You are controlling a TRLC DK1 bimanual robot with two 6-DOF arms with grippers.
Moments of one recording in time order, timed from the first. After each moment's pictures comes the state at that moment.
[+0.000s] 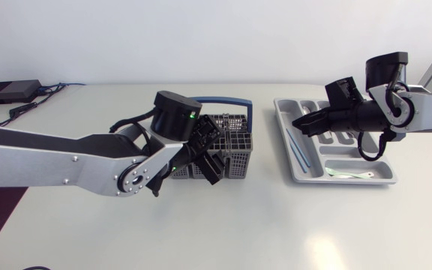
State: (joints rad) left arm -0.75 1.69 0.92 0.21 -0.25 0.47; right arm 0.01 1.59 0.95 -0.08 -0.41 -0.27
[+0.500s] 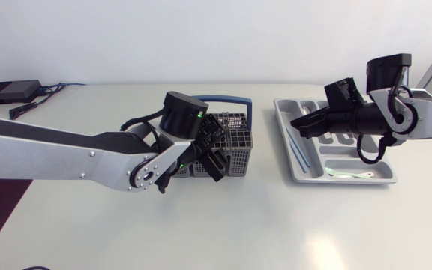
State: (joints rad) left arm -0.75 1.75 0.96 0.22 -0.28 0.47; right arm 0.03 1.54 0.90 -0.03 -0.39 -0.27
